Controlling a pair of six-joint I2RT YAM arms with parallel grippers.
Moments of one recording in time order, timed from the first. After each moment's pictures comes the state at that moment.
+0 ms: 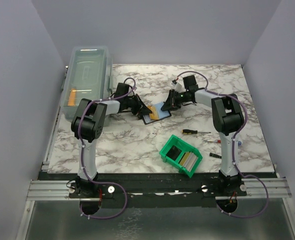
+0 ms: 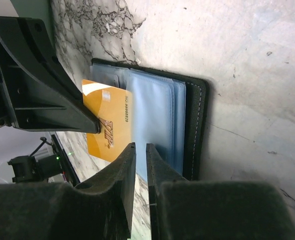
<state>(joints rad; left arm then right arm) -0.31 2.11 1.26 0.05 0.75 -0.92 0.27 2.25 1.54 -0.23 -0.85 0.40</state>
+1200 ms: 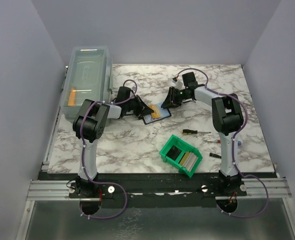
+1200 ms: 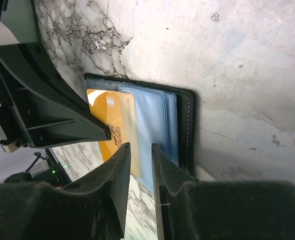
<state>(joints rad) -0.33 2.13 1.16 0.32 0.66 -1.01 0.27 2.26 1.62 -0.33 -0.74 0.41</state>
